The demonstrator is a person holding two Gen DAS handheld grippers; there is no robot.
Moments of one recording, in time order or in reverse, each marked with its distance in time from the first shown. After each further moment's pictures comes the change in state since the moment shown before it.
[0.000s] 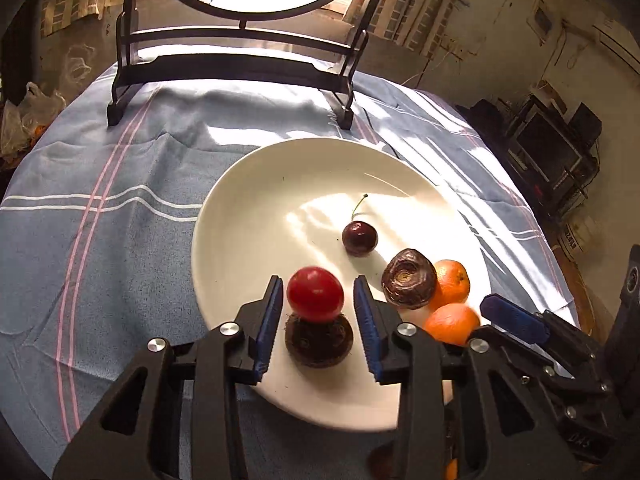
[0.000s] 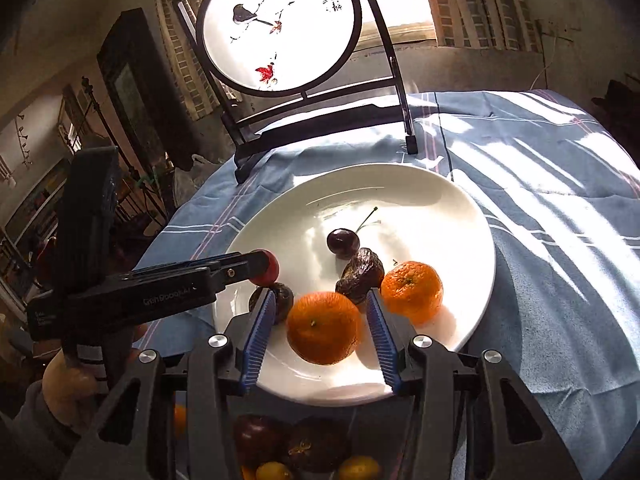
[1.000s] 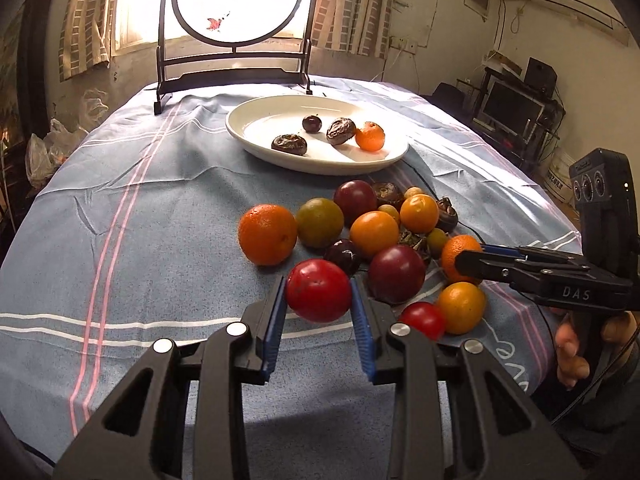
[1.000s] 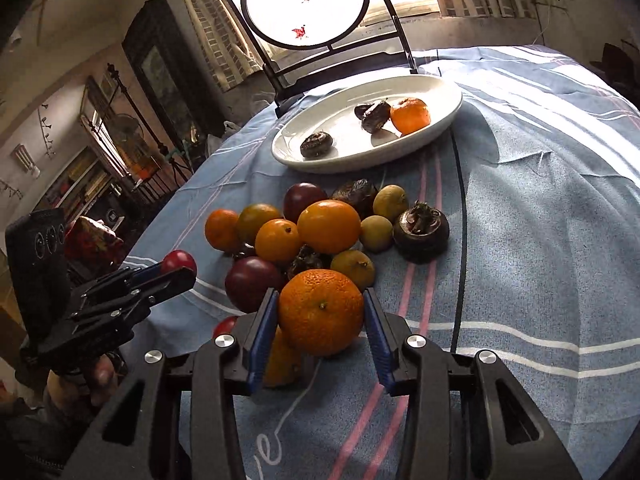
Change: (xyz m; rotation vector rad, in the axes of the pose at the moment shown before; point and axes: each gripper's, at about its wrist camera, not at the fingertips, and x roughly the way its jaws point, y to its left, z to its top) left arm -0.128 -0.030 -0.210 0.198 -0.153 0.048; right arm -0.096 0.009 -0.153 0.014 0.064 0.123
